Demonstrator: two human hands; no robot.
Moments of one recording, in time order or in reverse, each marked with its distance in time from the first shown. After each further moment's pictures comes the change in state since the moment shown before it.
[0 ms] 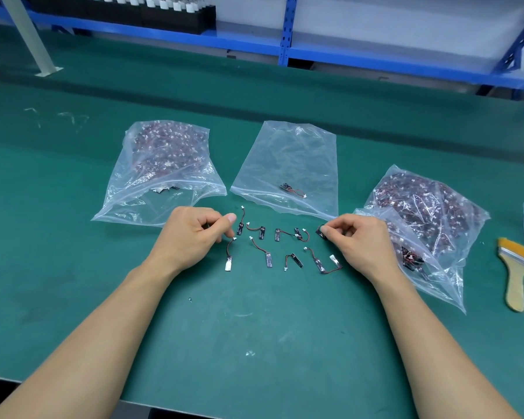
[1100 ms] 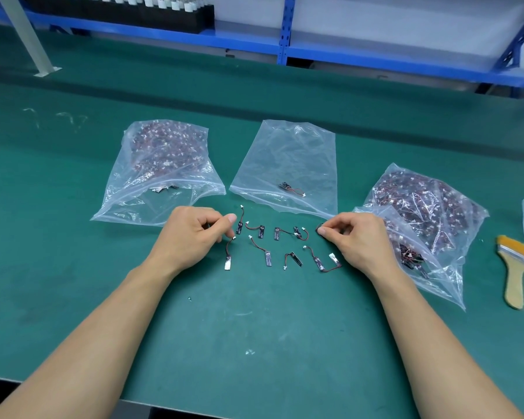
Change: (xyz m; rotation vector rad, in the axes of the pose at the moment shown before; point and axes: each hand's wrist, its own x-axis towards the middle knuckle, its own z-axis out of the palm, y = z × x) left_hand -0.001 0.000 0.000 0.013 -0.007 0.014; right_hand 0.004 -0.001 -0.001 -0.081 -0.036 -0.017
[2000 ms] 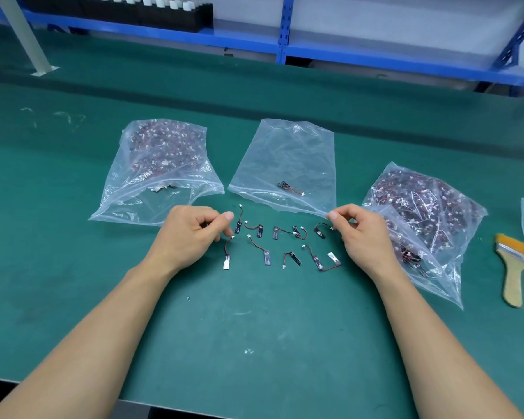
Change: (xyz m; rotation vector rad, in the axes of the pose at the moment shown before) left_hand 0.000 0.002 0.000 0.002 0.004 0.010; right_hand -0.001 0.005 0.000 0.190 0.072 0.058
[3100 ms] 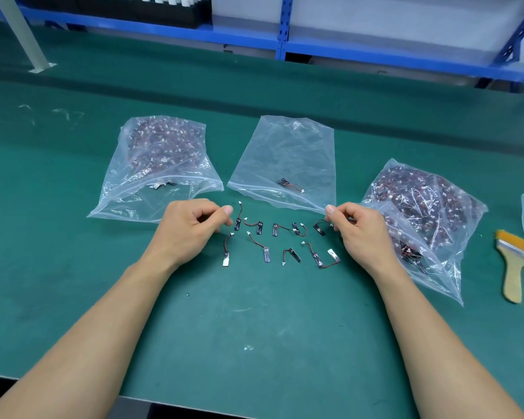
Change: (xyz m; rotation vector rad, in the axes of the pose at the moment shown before) left_hand 0.001 -0.003 0.000 -0.051 0.042 -0.005; right_hand -0.003 -0.006 0.001 0.029 -0.028 -0.012
